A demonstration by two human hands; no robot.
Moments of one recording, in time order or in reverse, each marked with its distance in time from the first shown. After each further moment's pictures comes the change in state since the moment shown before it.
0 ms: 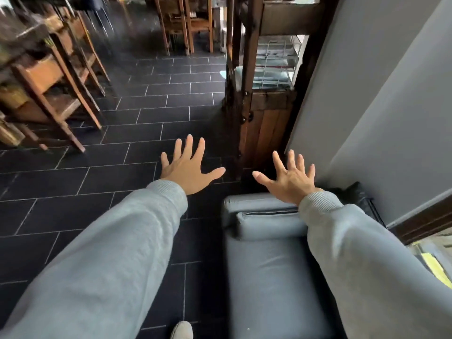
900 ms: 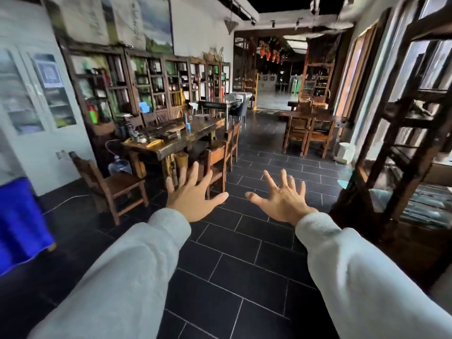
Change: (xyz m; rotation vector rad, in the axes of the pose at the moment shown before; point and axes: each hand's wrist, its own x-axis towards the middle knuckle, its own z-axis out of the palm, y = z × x) left_hand -0.292 -0.394 -0.280 0.020 0.389 -0.427; right_hand -0.169 -0.526 -0.167 -0.039 0.183 -0.624
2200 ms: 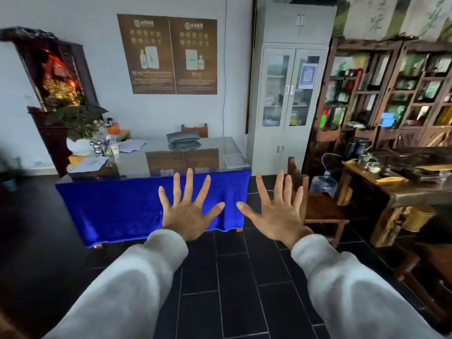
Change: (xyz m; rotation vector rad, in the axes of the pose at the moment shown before) left_hand 0.029 -0.646 -0.035 0.306 0.169 -1.076; right_hand 0.306 -0.756 0.181 0.147 -0.072 -1.040
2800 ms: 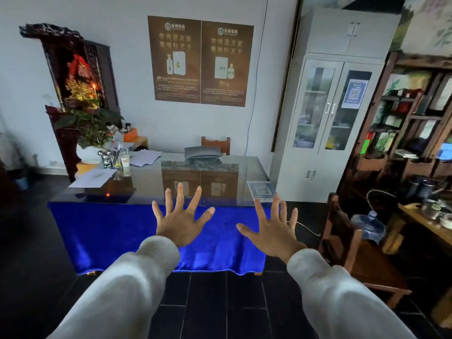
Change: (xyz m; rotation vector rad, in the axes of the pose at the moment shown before) left_hand 0.313 -0.128 0.079 -0.138 -0.126 -0.201; right_hand 0.347 -0.076 0.110 -0.017 -0.127 -0.111
